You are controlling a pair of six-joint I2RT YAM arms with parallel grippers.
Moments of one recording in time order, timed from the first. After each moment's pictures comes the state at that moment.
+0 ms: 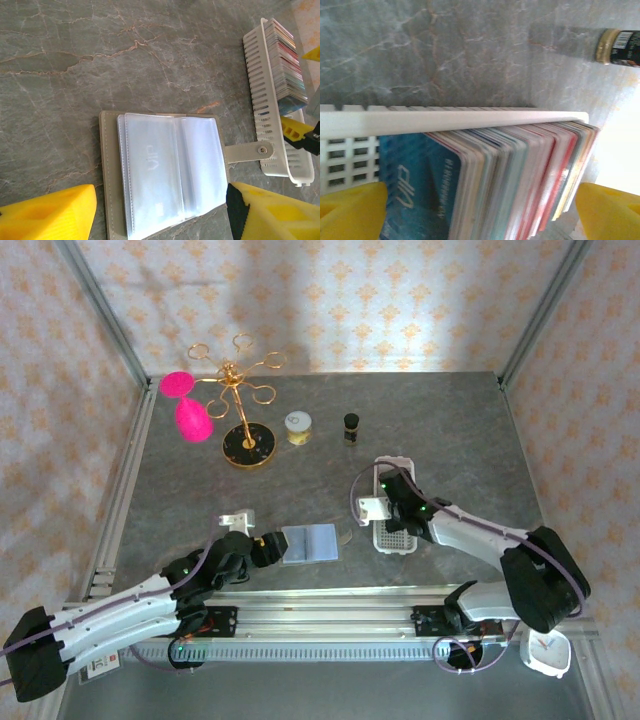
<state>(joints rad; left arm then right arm) -0.88 0.63 0.21 -0.20 -0.23 -1.02 0.58 1.32 0.61 -0.19 0.27 -1.29</state>
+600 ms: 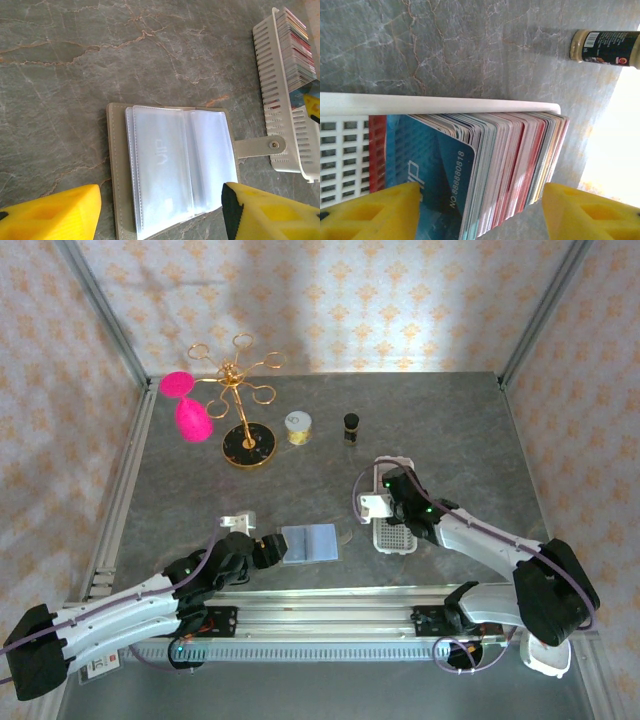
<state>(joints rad) -0.88 0.65 0.20 -0.20 -0.22 -1.02 0.58 1.24 0.61 -0.22 0.27 -1.30</state>
